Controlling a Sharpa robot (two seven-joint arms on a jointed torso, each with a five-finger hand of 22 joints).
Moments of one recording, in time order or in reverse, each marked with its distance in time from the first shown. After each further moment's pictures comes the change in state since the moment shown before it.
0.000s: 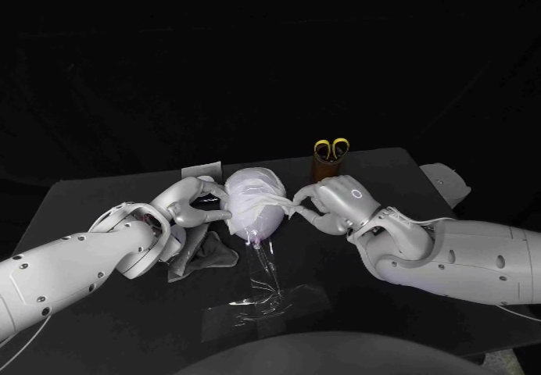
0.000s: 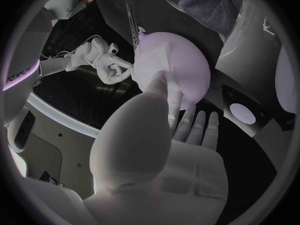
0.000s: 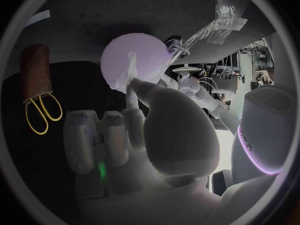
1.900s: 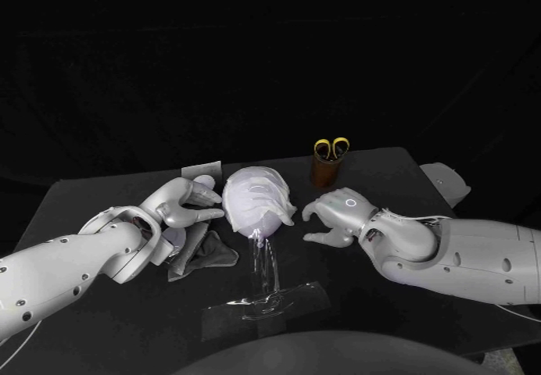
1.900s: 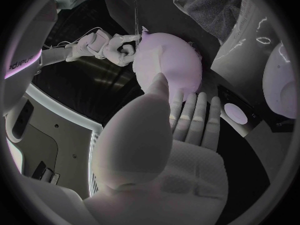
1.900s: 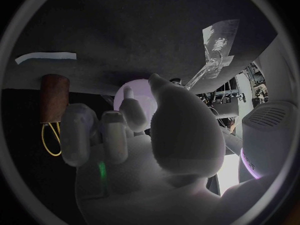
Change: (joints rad) left arm -0.002 -0.057 0.002 0.044 0.106 0.001 0.015; left_hand 0.015 0.028 -0.016 -0.003 0.000 0.022 0.007 0.004 0.010 0.265 -0.014 0.045 0.017 0.409 -0.039 0.151 0.088 -0.004 0.329 0.000 0.140 0.056; right arm 0.001 -0.023 -0.009 -0.010 -0.089 0.345 -0.082; right_hand -0.086 -0.147 -0.279 0.190 0.006 -0.158 0.055 -0.059 0.015 -0.090 0.050 -0.331 -0.001 0.001 0.033 -0.043 0.001 0.018 -0.010 0.036 -0.160 0.000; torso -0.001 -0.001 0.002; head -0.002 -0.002
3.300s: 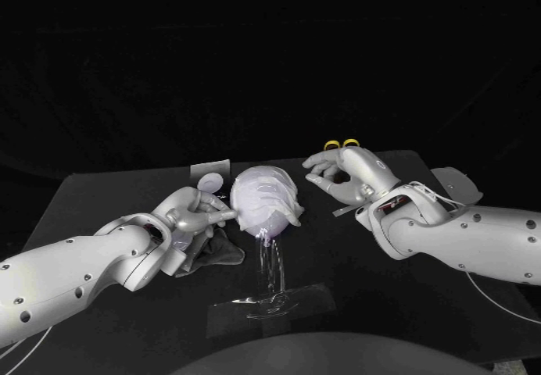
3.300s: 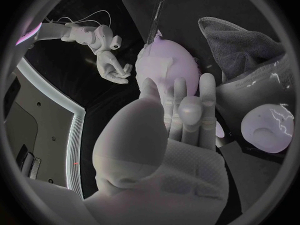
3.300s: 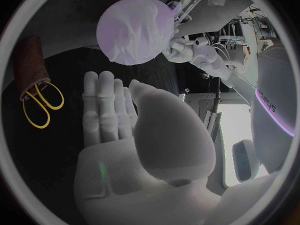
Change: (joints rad) left arm -0.005 -0.044 -0.022 0.122 0.187 -0.038 -0.148; left_hand -0.148 0.100 -0.227 0.005 0.004 0.048 -0.073 0.212 0.091 0.244 -0.142 0.418 0.225 0.529 -0.184 1.025 0.709 0.079 0.321 -0.178 0.707 0.412; right arm 0.126 0.000 0.000 0.014 0.589 -0.380 0.343; right_hand 0.267 0.122 0.109 -0.010 0.000 0.033 0.050 -0.143 -0.086 -0.237 0.060 -0.989 -0.908 -0.314 0.066 -1.118 -0.546 0.139 -0.396 0.052 -1.046 -0.349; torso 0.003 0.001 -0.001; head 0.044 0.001
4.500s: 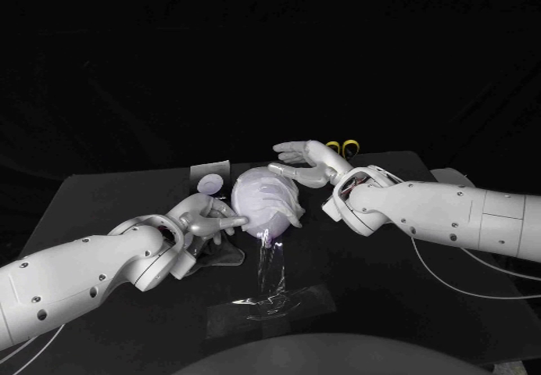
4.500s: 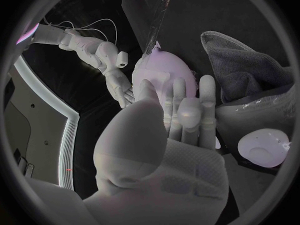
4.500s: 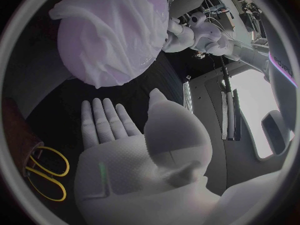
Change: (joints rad) left arm -0.001 0.048 -0.001 -0.005 -0.028 0.044 -0.105; left_hand -0.021 0.037 -0.093 0.000 0.000 0.027 -0.020 0.016 0.001 0.000 -0.014 0.025 0.017 0.012 -0.012 0.035 0.033 -0.002 -0.036 0.000 0.055 0.042; right arm 0.040 0.256 0.001 -0.284 0.480 0.286 0.201; right_hand -0.381 0.223 -0.508 0.012 0.169 -0.396 0.002 -0.079 -0.217 -0.453 0.143 -0.081 -0.345 -0.524 0.181 -0.346 -0.590 -0.030 -0.558 0.151 -0.272 -0.750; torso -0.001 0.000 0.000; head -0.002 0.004
